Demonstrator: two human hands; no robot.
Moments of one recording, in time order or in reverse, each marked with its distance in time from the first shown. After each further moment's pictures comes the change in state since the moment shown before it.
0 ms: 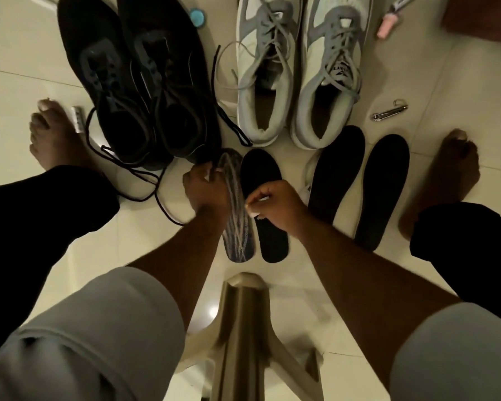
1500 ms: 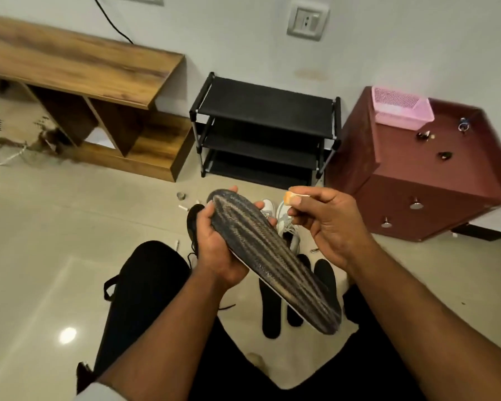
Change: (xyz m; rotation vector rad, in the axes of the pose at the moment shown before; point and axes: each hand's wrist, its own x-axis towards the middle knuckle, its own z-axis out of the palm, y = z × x) left_hand -0.321 0.113 -0.365 -1.241 -1.102 0.211; right_hand -0.479 -0.221 0.041 0.508 0.207 -0.833
